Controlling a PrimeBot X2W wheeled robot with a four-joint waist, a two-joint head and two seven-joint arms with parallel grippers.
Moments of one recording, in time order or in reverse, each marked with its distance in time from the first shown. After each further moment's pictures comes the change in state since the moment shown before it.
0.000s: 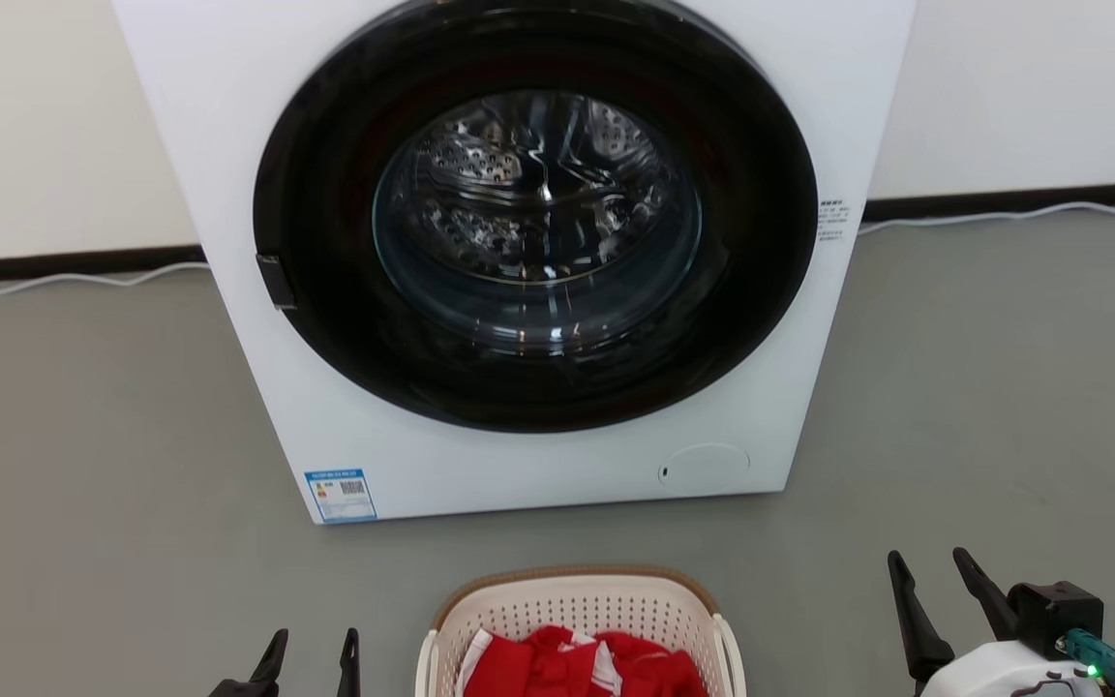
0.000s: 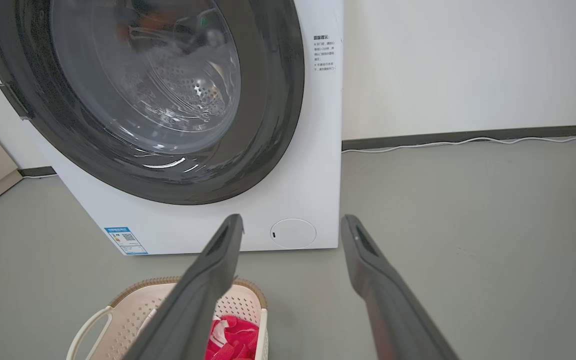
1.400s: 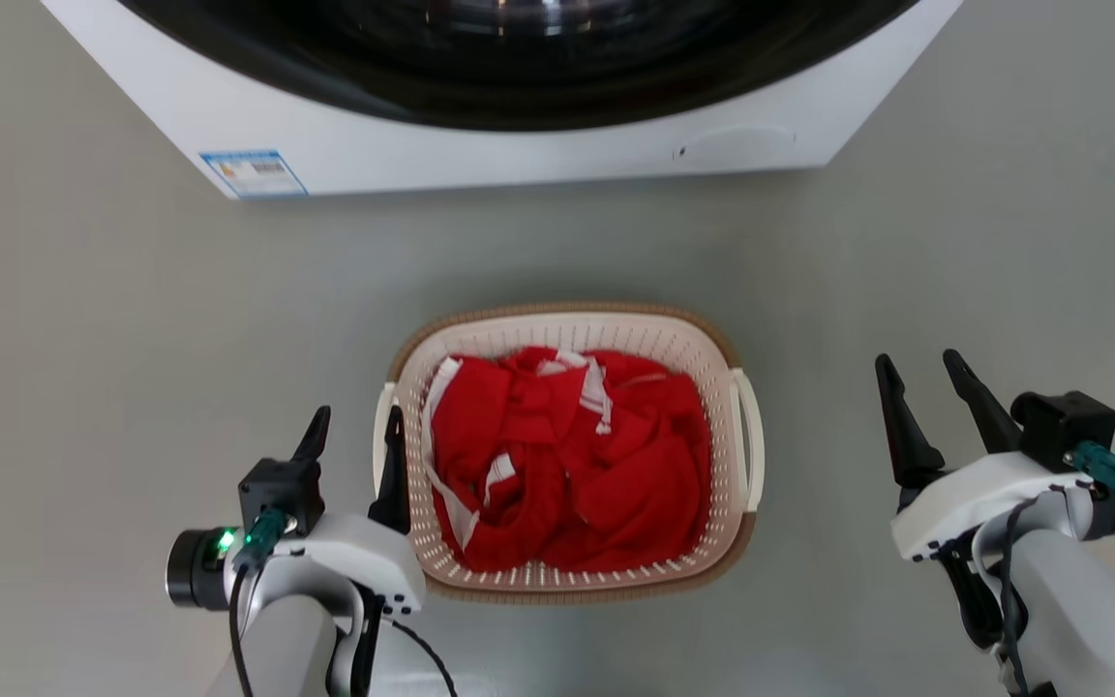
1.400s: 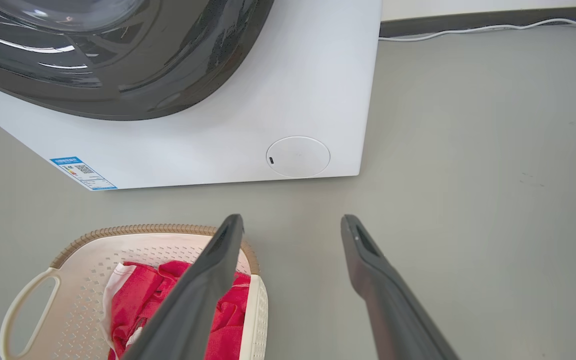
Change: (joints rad) left arm -0.381 -0.002 -0.184 0.095 -0.175 0.109 -0.003; right arm -0.304 -0.034 0.091 0.022 0.108 0.000 0.000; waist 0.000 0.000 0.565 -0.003
